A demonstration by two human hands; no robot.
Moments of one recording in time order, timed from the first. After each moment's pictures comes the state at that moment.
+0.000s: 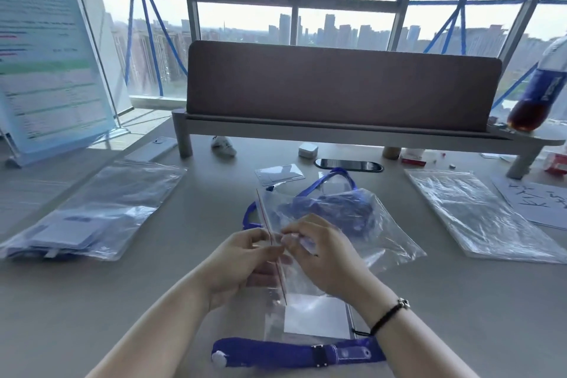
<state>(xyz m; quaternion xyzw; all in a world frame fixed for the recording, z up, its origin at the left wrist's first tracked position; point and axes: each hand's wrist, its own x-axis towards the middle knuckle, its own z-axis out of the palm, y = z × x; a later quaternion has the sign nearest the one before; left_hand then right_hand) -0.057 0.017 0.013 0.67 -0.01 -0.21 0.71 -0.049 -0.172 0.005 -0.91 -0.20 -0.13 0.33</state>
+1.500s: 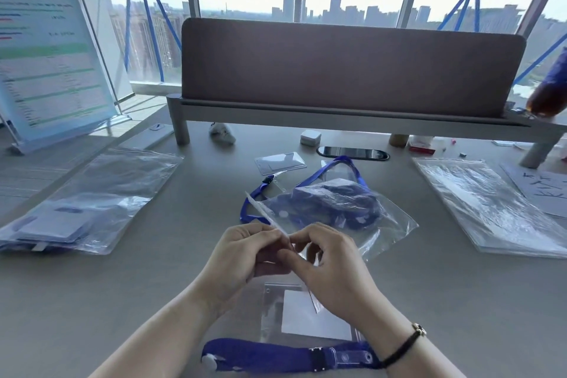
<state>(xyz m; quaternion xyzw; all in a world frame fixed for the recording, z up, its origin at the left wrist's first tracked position) -0.063 -0.001 0.014 0.63 0.00 -0.12 0.77 -0.076 -0.166 0.006 -0.89 -0.13 -0.12 0.42</state>
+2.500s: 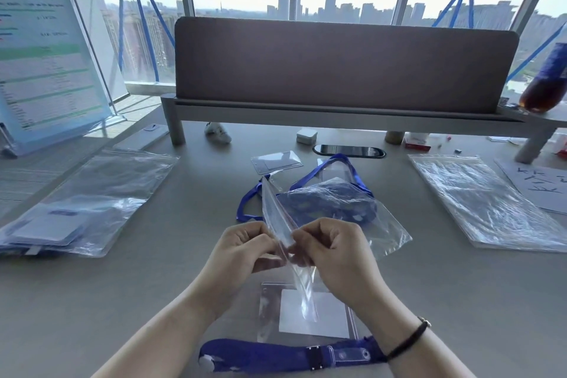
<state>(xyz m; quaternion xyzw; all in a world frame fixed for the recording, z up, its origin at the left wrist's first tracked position) -0.062 -0.001 0.008 0.65 -0.05 -0.08 0.75 -0.078 -0.170 0.022 -0.79 -0.06 -0.06 0.61</state>
